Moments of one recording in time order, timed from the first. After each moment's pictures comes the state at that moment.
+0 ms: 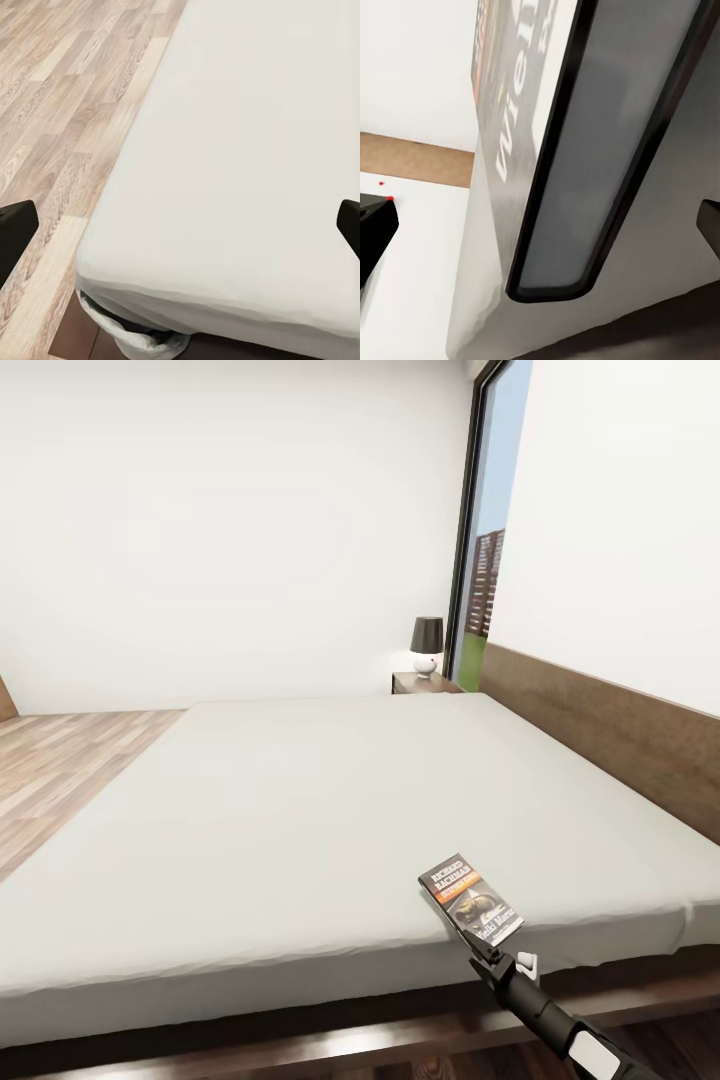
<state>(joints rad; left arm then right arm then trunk) -0.07 0.63 0.74 -1.52 0.06 0.77 -0.50 -0.54 -0.19 0.19 -0.14 -1.09 0.25 1.04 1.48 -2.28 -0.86</state>
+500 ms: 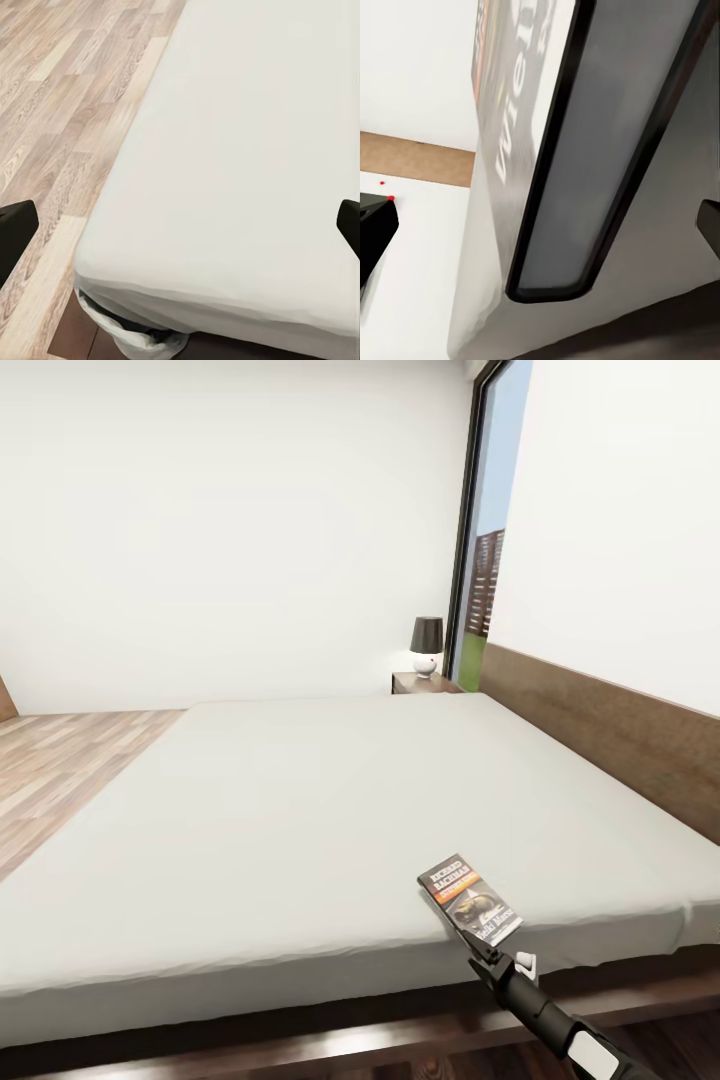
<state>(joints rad) -0.06 0.63 0.74 -1.52 0.06 0.77 -0.50 -0.54 -0.19 0.19 -0.14 -1.09 0.25 1.04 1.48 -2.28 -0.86</state>
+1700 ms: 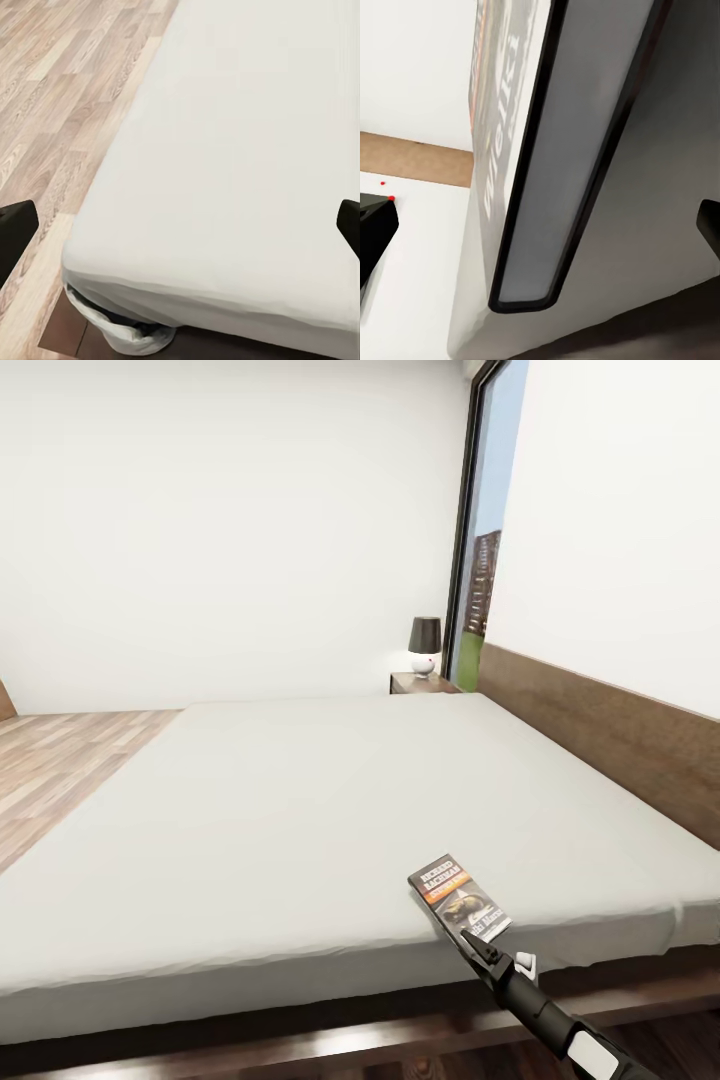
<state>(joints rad) -0.06 0.63 0.74 -1.52 0.06 0.77 -0.50 -0.54 -0.19 0.19 -0.14 -1.09 0.25 1.04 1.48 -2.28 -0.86</state>
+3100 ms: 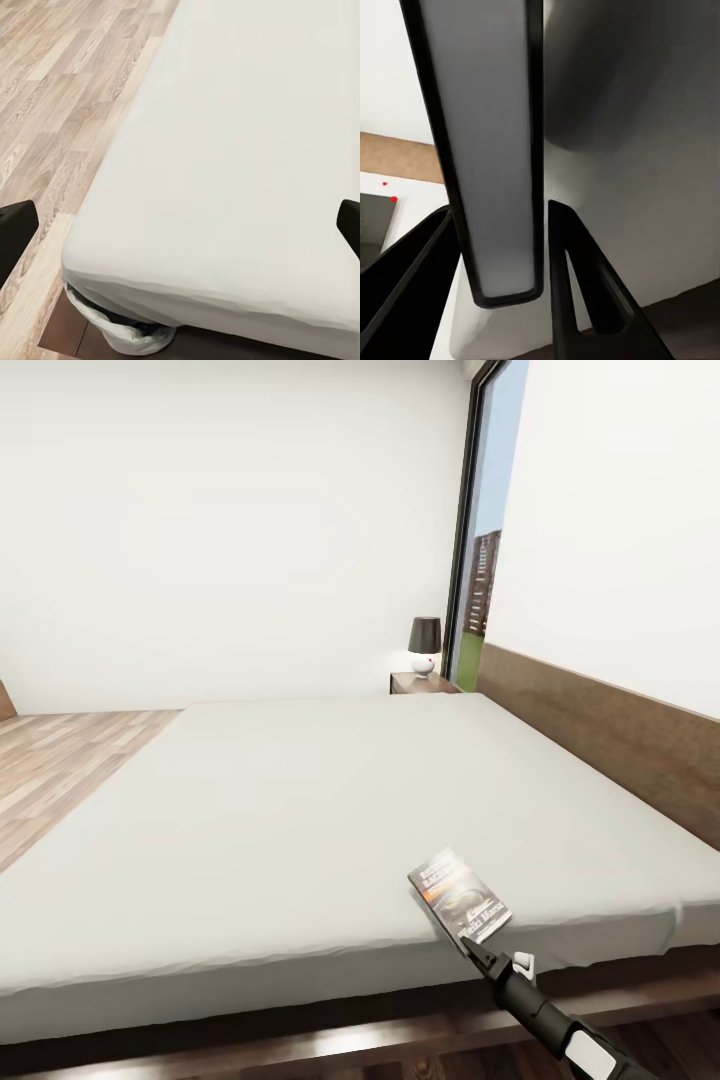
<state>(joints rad) -0.06 0.64 0.74 -1.52 0.06 0.77 -0.50 -0.54 -0.18 0.19 -0.14 -1.09 0.25 1.04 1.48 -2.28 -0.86</state>
